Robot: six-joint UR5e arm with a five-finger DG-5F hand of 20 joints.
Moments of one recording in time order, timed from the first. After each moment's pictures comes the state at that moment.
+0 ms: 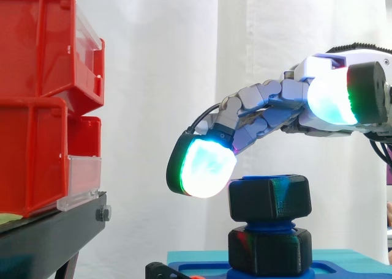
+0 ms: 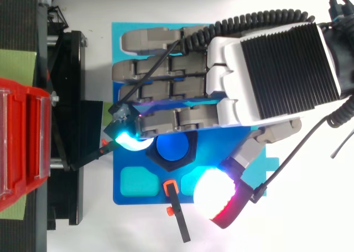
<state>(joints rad) 0.03 -2.23 -1.24 -2.71 -1.89 -1.41</state>
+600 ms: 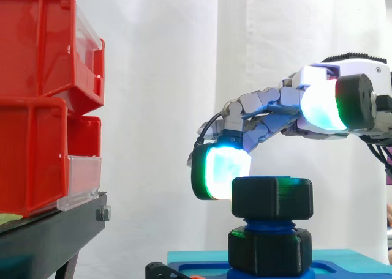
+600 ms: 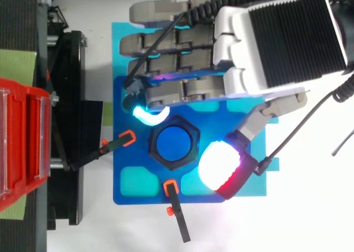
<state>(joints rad) -0.01 -2.23 -1.24 -2.70 -1.92 -1.41</state>
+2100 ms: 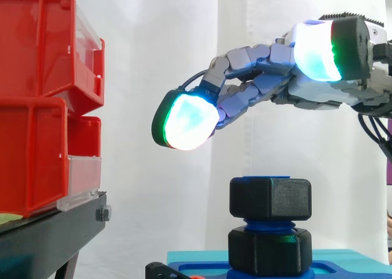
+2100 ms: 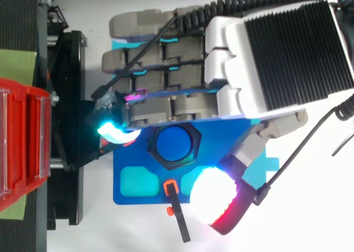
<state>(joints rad) 0.03 -2.23 -1.18 -2.73 -1.91 -1.41</state>
